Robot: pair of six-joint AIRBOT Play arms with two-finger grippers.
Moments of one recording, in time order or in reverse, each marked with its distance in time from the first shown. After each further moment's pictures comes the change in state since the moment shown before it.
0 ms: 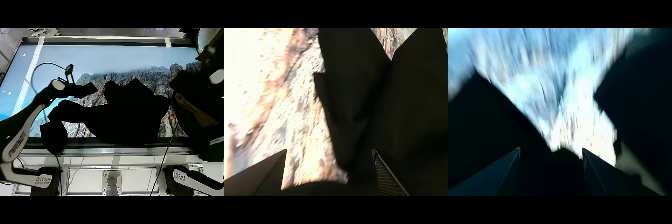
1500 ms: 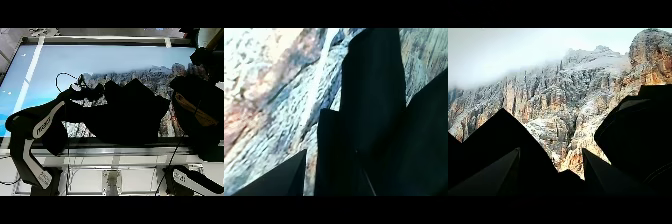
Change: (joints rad) left arm -0.080 -0.288 0.140 -0.237 0.132 -0.140; right arm 0.000 0.044 0.225 -0.008 0.157 -0.018
